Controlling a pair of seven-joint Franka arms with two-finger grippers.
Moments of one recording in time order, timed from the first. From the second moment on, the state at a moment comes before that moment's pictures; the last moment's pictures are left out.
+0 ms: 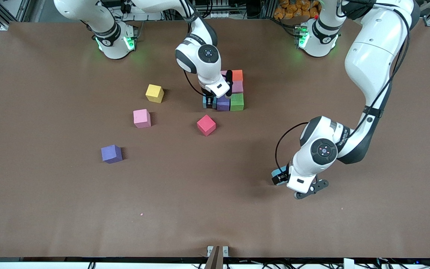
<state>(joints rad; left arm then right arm) -0.05 0.82 -0.40 -1.39 0.34 2.19 -0.92 1.08 0.51 -0.10 -1.99 0.09 2.47 -0.61</state>
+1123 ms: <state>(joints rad) -0.06 0.87 -0.39 -1.39 0.34 2.19 -0.92 0.94 0.44 -0.12 -1.81 0.10 2.19 -0.46</state>
